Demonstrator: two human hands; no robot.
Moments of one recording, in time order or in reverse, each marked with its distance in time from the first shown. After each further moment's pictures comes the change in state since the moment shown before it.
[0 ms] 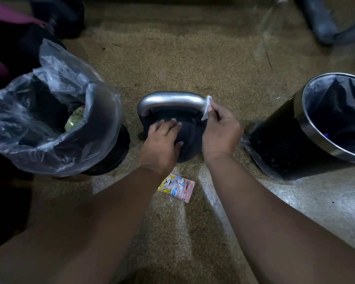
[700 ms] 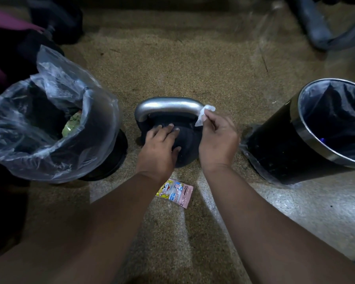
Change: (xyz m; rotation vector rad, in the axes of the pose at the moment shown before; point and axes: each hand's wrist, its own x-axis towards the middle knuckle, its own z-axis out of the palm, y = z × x) left_hand -0.002 0.000 0.001 0.000 0.015 -0.003; right_hand -0.009 -0.002 -0.008 -0.157 -0.009 -0.164
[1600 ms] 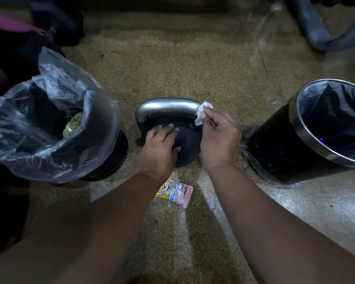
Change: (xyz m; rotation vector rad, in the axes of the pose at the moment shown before) left_hand 0.002 -0.001 -0.001 -0.001 -0.019 0.003; right_hand 0.008 0.000 -0.001 0.029 -0.066 -0.008
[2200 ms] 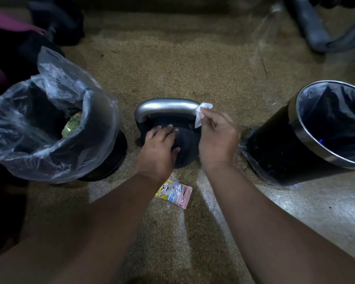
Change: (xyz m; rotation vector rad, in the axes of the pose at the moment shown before) left_hand 0.000 0.001 0.000 -0.001 0.002 -0.005; right_hand -0.001 -0.007 -0.003 -0.040 0.006 -0.038
